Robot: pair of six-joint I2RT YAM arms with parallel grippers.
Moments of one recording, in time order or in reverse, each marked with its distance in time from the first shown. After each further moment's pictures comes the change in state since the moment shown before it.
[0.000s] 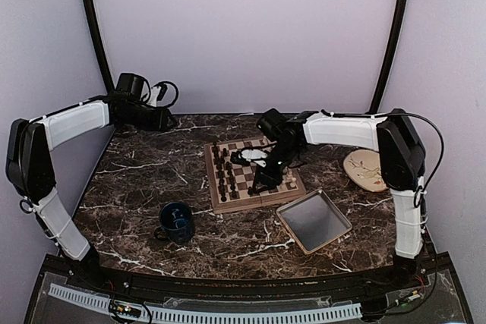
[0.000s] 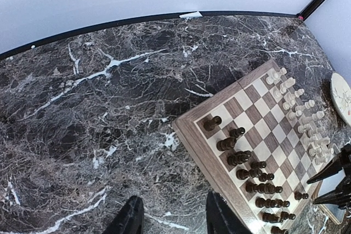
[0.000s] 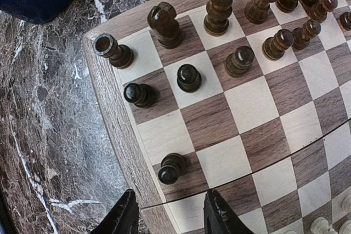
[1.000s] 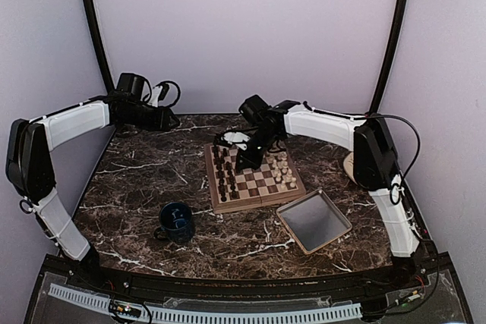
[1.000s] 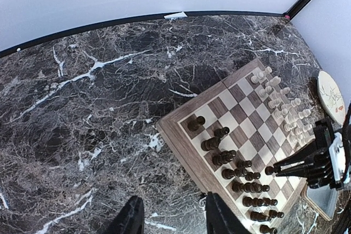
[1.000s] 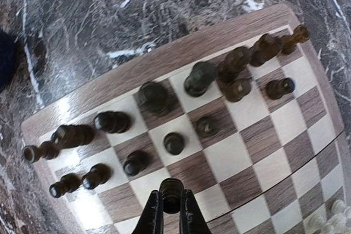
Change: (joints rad) left arm 0.000 -0.002 -0.004 0.017 0.066 -0.017; right arm 0.011 0.231 0.404 -0.065 0.093 0.050
